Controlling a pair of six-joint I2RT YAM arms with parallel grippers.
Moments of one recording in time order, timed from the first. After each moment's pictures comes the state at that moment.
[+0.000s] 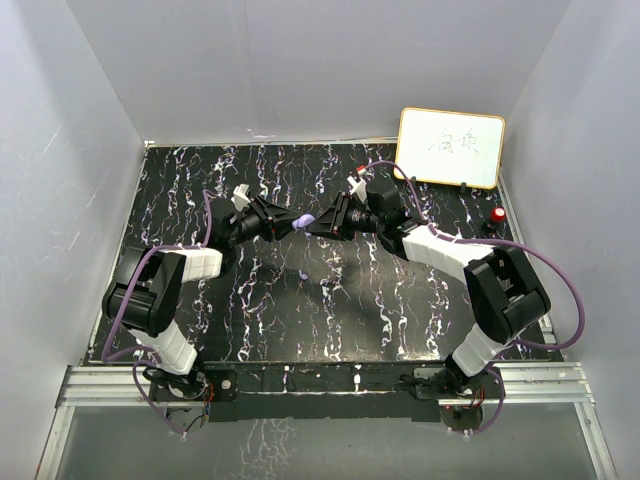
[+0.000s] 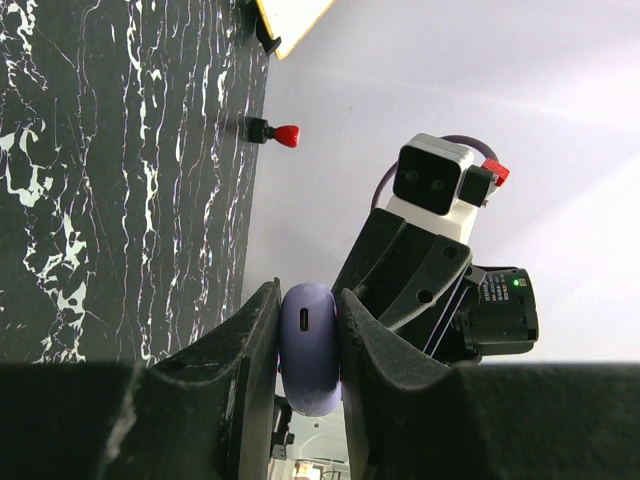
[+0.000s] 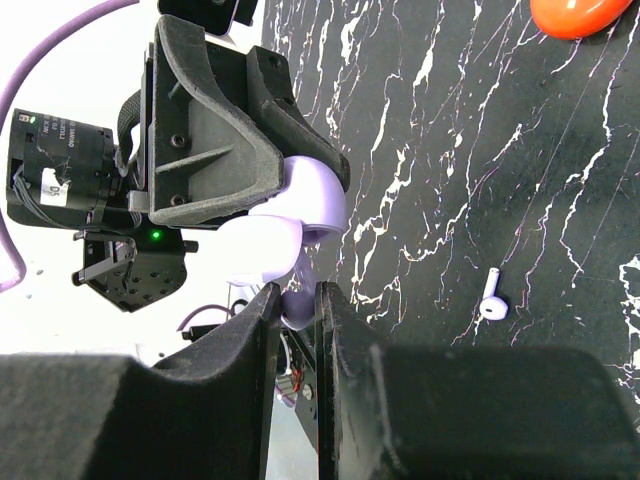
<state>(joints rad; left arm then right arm) -0.30 1.68 0.68 0.81 0.66 -1.52 0.51 1.63 0.98 0.26 -0.58 0.98</state>
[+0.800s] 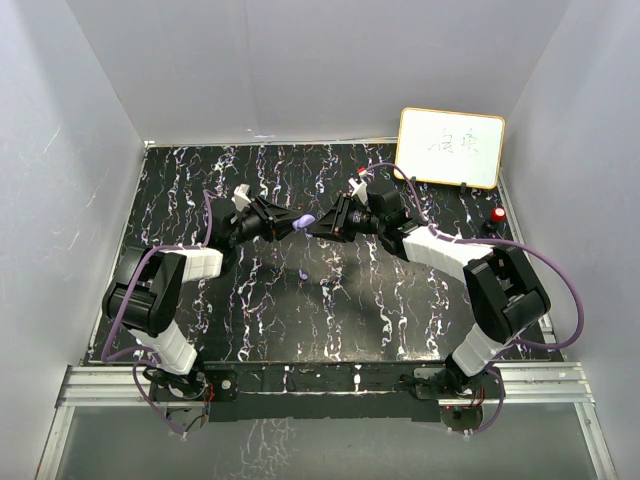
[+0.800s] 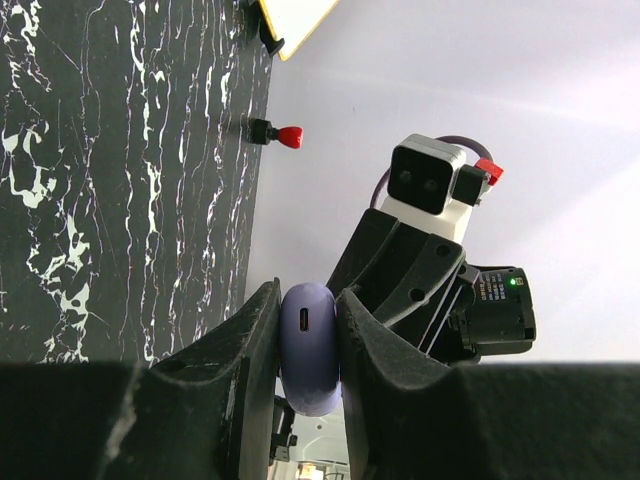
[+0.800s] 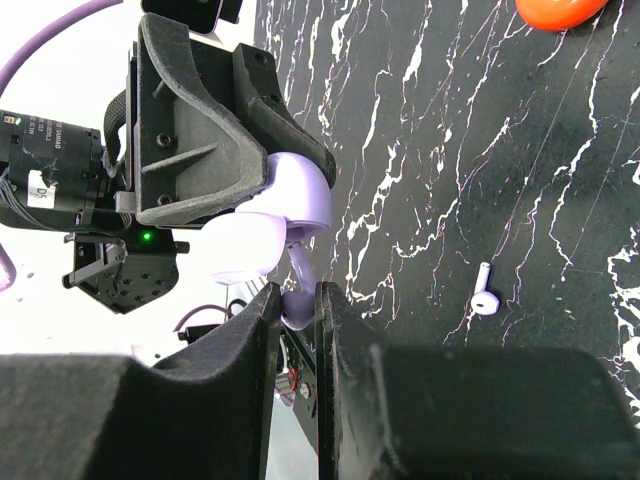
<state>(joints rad) -0.30 1.68 0.68 0.80 0.65 -1.51 0.51 1.63 0.97 0.26 -0.58 0.98</state>
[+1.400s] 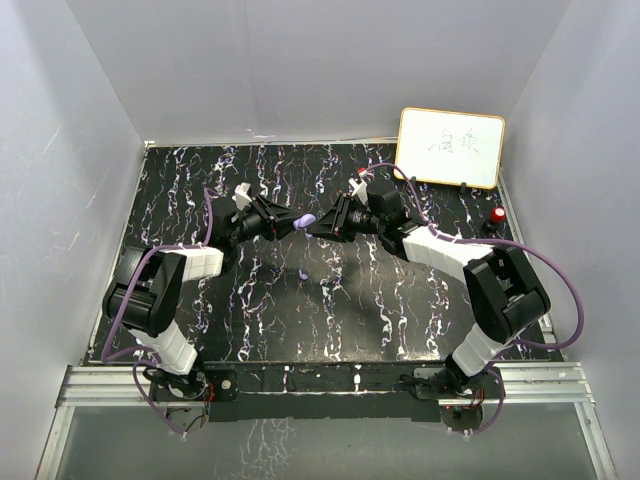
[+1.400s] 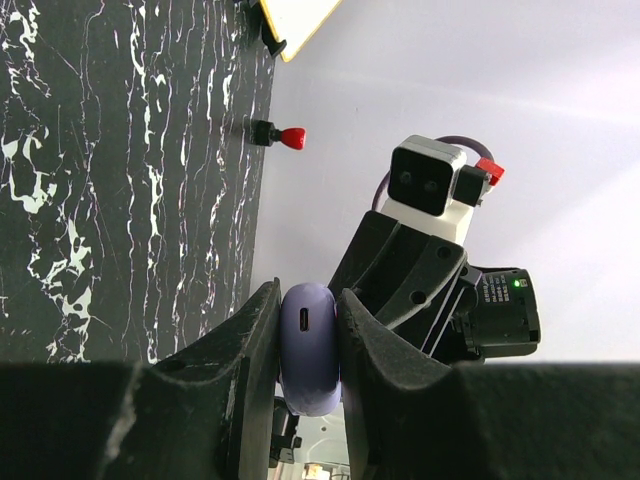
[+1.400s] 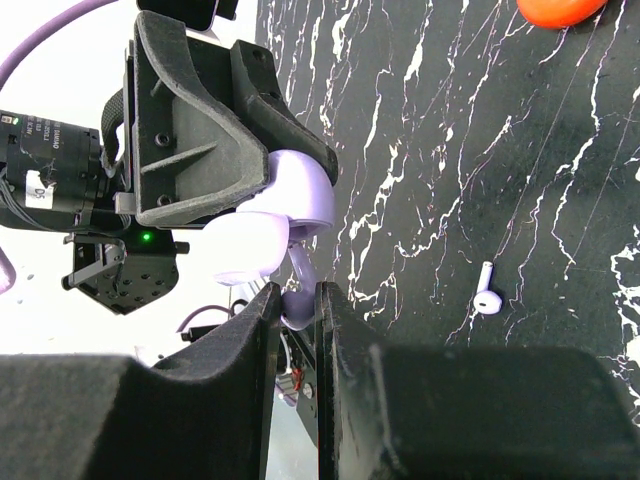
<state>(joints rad) -0.31 1.68 0.69 0.78 0.65 -1.49 0.51 1.63 0.97 0.26 -0.58 0.98</state>
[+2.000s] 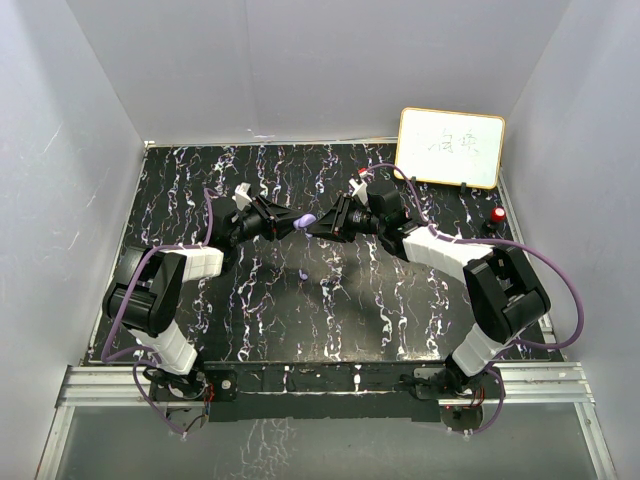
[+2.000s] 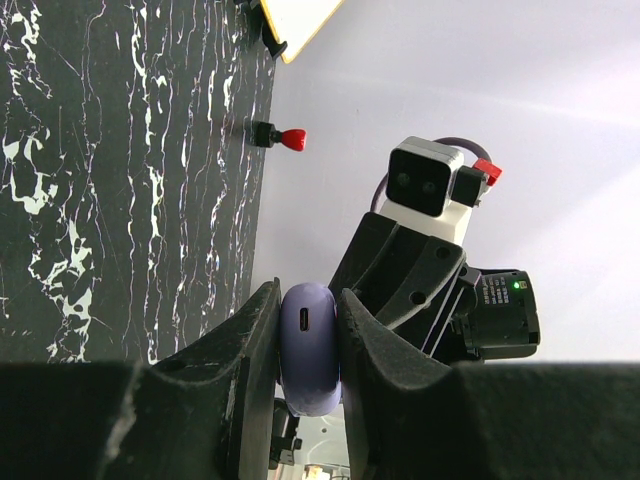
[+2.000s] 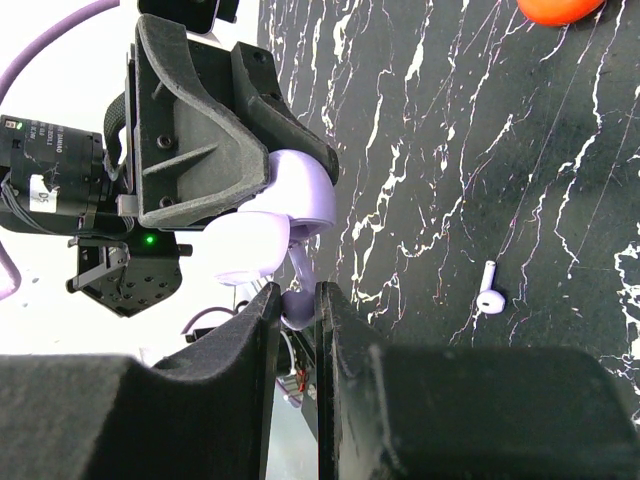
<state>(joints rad) -0.31 1.68 0.69 0.78 0.64 -1.49 0.51 1.63 0.97 0.26 -0.58 1.00</state>
